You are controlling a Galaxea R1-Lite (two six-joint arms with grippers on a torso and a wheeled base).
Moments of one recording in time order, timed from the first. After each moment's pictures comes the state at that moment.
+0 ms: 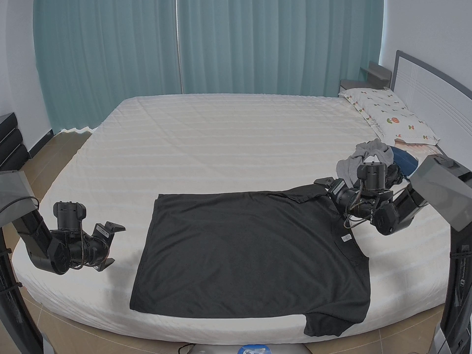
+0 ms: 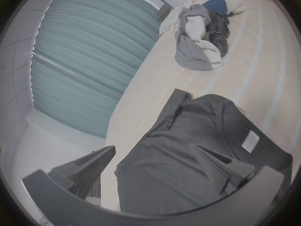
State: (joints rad) left arm 0.09 2.09 -0.55 -0.82 -0.21 -1.08; right arm 0.20 2.37 -1.22 -0.75 0.13 0.98
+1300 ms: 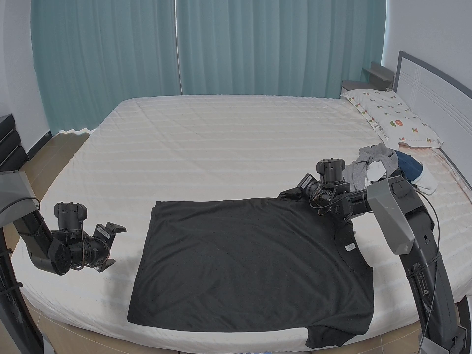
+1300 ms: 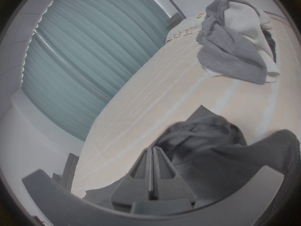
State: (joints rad) left arm 0.09 2.09 -0.55 -0.82 -0.21 -1.07; right arm 0.25 2.78 -1.99 -0.41 -0.05 0.83
